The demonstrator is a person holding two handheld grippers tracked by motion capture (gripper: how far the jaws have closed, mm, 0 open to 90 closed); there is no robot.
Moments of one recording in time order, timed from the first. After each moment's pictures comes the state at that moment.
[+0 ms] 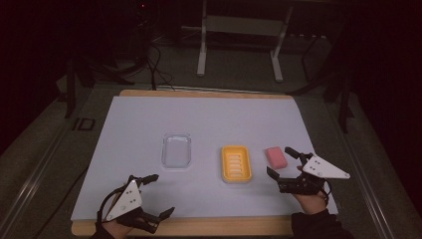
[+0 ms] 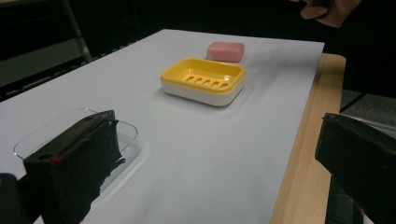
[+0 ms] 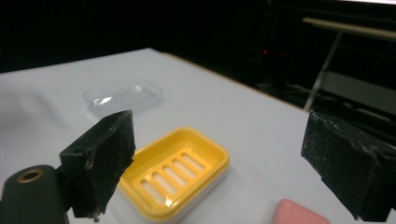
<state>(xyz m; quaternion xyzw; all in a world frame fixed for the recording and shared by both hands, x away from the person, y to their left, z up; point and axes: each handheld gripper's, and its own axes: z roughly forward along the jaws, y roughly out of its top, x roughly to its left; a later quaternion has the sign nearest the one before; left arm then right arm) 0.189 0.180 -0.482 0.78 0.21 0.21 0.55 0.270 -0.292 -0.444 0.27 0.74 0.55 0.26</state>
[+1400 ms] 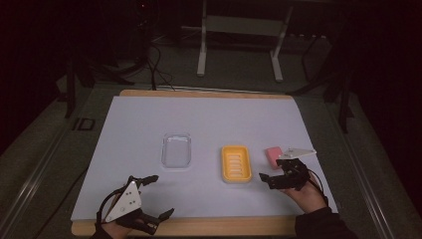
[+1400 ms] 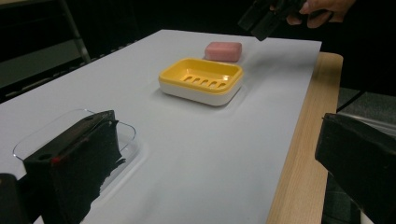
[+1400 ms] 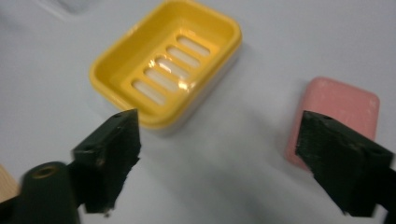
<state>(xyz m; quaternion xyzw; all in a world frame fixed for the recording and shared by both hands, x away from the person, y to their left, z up) 0.187 0.180 -0.481 0.78 0.21 0.21 0.55 0.302 -0.269 -0.461 0.40 0.84 0.33 0.14</state>
